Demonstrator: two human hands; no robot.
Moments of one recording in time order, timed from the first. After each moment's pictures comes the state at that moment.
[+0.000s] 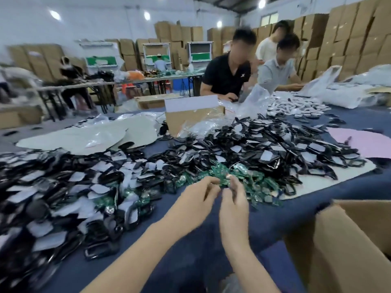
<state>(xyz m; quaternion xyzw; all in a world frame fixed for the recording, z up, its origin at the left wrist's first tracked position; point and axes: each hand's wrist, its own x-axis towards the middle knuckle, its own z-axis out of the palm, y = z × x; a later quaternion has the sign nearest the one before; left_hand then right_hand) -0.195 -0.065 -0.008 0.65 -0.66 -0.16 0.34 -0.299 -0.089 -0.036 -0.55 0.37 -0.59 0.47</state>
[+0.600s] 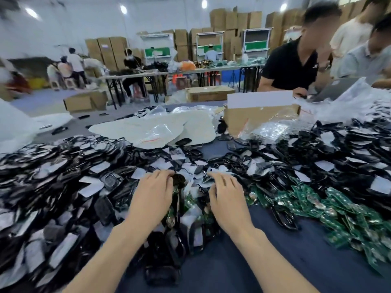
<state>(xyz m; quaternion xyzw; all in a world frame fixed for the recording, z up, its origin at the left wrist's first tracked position) 0.033 -0.008 -0.014 0.84 -0.47 0.11 0.23 -0.114 -0.135 -0.057 -0.90 0.30 -0.30 0.14</state>
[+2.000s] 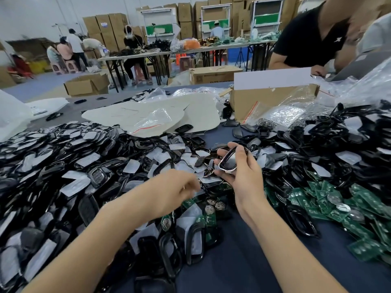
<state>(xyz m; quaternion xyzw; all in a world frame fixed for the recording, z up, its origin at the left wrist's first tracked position) 0.032 -0.039 0.015 0.78 -0.60 -0.14 0.10 -0.094 -0.166 -0.026 -0.46 0.24 -0.44 0.73</state>
